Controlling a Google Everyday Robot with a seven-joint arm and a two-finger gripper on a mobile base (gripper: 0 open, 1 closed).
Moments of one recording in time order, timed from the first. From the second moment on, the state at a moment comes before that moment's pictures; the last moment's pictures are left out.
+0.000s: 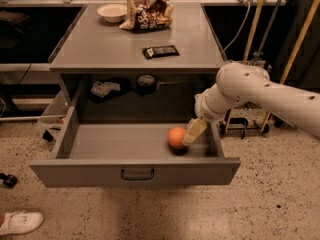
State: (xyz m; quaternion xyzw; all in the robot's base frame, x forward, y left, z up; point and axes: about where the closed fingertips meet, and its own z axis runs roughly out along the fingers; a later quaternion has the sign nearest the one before) arm 0.643 -0.119 0.677 -0.58 0.77 0.06 0.25
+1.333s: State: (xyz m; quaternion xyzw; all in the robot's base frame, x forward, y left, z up) arm 0.637 -0.083 0.633 -0.64 0.73 0.09 0.22
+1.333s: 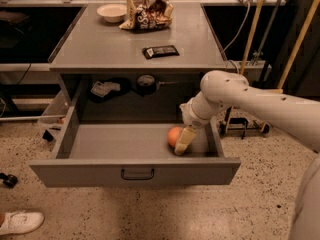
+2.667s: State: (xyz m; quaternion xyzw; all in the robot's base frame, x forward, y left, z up) arm 0.636 -0.071 0.616 -0.66 0.72 0.10 0.20
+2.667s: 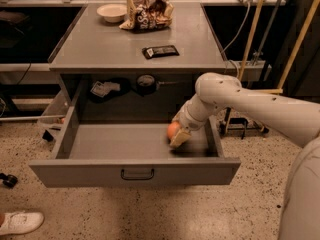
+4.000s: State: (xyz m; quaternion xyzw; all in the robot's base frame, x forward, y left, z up) arm 0.636 -0.137 0.752 -0.59 0.77 0.01 0.25
